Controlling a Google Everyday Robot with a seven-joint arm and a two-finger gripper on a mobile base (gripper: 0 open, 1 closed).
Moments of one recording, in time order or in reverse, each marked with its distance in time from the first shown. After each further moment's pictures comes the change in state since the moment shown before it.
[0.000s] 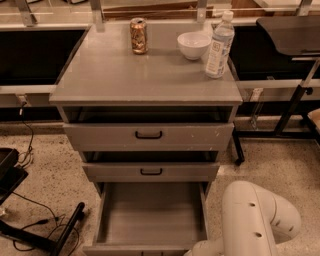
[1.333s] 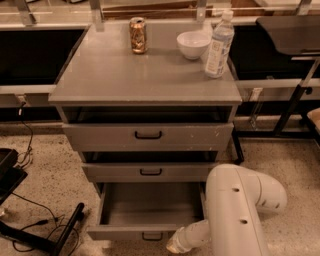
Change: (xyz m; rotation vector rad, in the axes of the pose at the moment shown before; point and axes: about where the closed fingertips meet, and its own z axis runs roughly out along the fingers) arm -0.095 -0.060 -0.036 0.156 -0.100 -0.141
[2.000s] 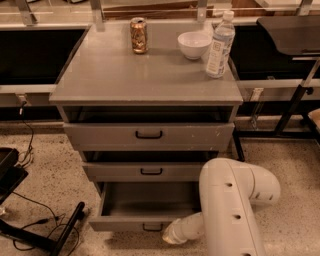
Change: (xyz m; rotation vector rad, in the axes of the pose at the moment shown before) arm -0.037 -0.022 -0.005 0.042 -0.031 -0.051
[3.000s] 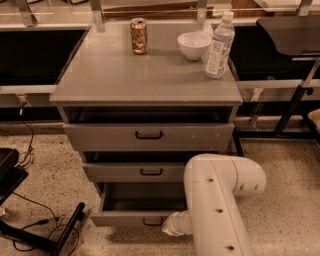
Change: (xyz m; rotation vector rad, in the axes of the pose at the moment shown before) arm -0.021 -0.035 0.002 0.081 -0.012 -0.074
